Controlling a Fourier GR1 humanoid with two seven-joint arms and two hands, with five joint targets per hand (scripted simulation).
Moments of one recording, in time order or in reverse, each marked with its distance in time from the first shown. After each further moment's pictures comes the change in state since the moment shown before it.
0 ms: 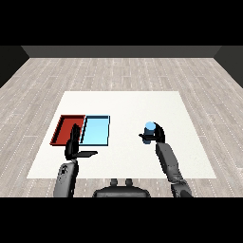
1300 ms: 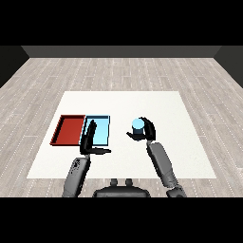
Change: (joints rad) left arm -0.110 -0.037 -0.186 0.070 0.008 0.076 0.066; right arm 0.075 0.083 0.238 -0.438 0.065 -0.150 0.117
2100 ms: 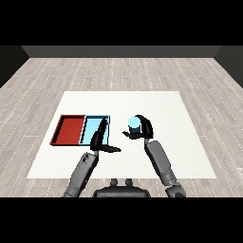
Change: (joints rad) left arm -0.122 -0.002 -0.149 0.078 0.080 0.086 0.031; right arm -0.040 0.004 0.051 -0.039 -0.003 -0.011 0.018
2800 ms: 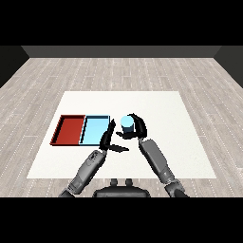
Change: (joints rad) left arm -0.117 0.000 -0.146 0.206 0.117 0.143 -0.064; right arm -0.060 0.001 0.118 0.003 -0.082 -0.073 0.028
